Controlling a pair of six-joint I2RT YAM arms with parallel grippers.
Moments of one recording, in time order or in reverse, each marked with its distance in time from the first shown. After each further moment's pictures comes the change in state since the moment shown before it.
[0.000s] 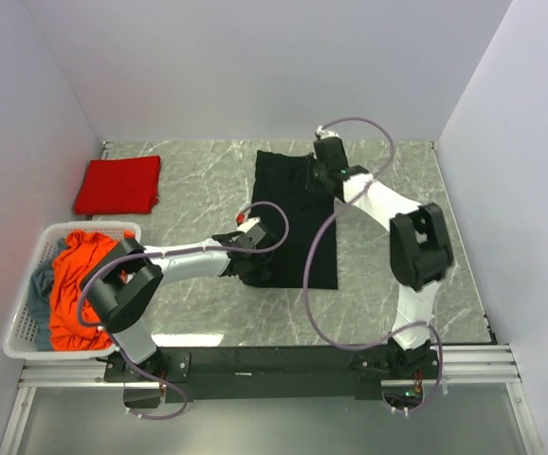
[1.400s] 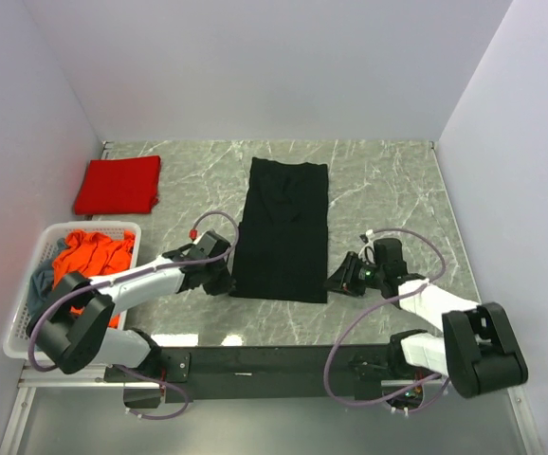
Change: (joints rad) left arm 0.203 -0.329 -0.341 0.042 0.155 -0.089; right arm -0.207 -0.774 -1.234 0.315 -0.746 0.363
